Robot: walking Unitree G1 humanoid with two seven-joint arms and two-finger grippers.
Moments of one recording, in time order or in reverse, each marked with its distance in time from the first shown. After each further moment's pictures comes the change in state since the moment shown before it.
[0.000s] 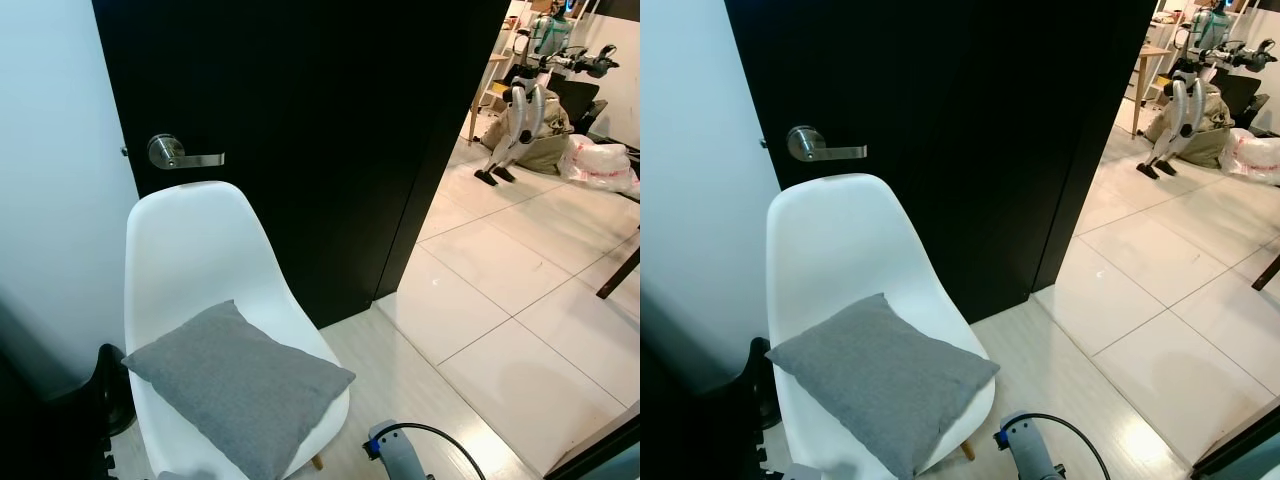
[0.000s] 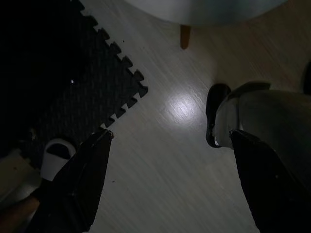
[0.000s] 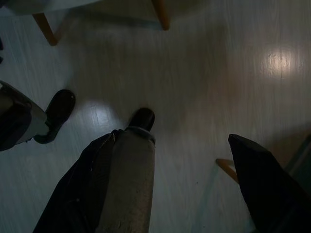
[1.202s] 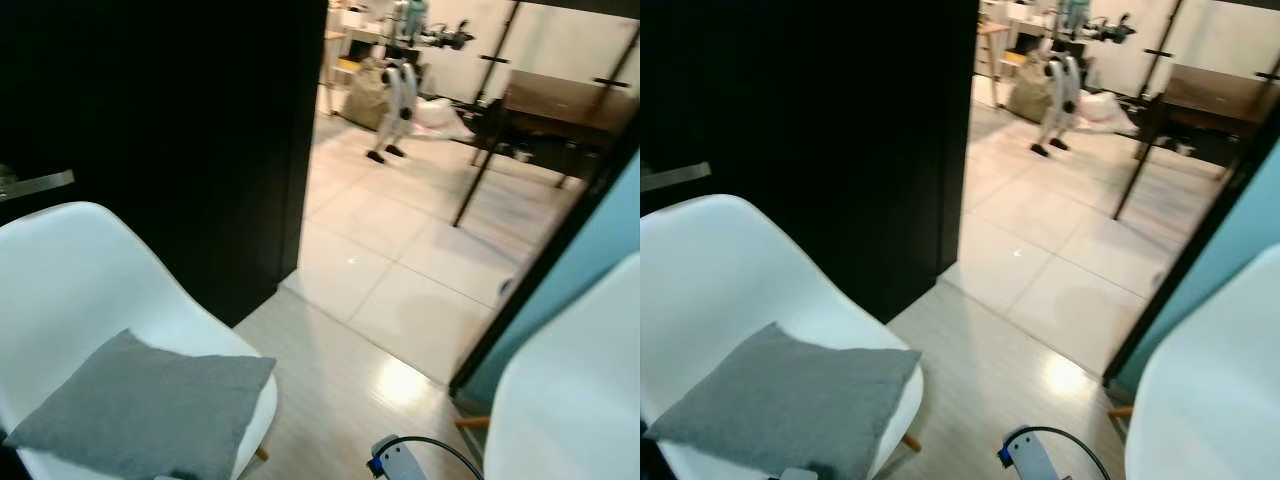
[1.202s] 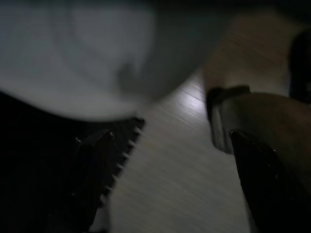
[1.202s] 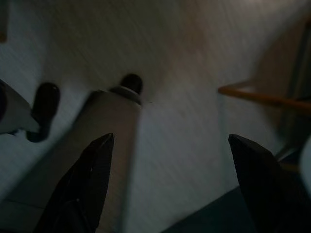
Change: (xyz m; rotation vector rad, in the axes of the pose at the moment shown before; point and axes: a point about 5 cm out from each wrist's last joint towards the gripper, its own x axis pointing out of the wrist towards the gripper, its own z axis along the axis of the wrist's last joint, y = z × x) left arm -0.002 0.000 -0.014 -0.066 0.068 -0.007; right arm -0.001 0.000 -0.016 -0.072 0.075 -0.020
